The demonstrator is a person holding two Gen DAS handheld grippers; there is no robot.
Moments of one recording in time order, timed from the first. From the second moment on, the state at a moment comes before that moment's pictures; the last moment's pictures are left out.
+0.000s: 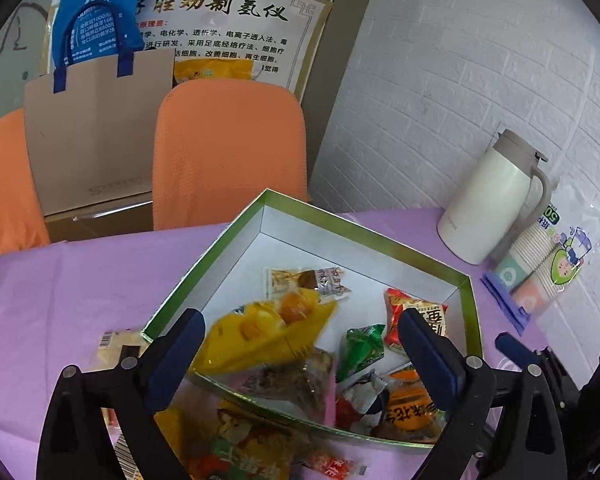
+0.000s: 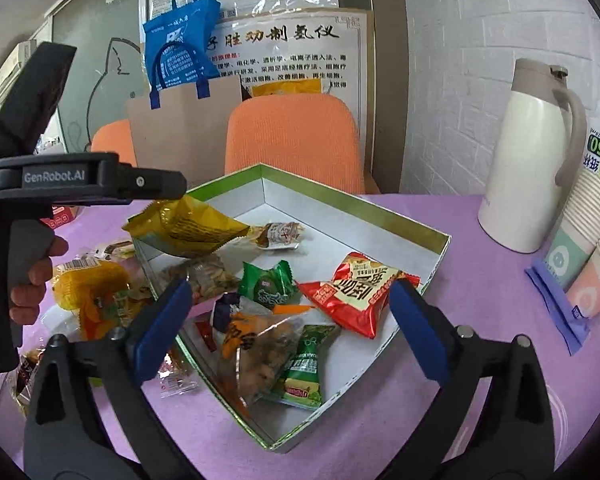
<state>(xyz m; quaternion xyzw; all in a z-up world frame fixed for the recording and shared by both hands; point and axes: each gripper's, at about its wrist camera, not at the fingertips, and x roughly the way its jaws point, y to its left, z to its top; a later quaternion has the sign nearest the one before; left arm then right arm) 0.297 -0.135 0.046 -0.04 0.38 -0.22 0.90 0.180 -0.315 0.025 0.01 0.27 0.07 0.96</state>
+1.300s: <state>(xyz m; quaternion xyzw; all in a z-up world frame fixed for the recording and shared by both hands) 0.071 0.039 0.035 -0.06 0.38 -0.21 0.90 0.120 -0.213 0.002 0.07 0.39 0.20 0.90</state>
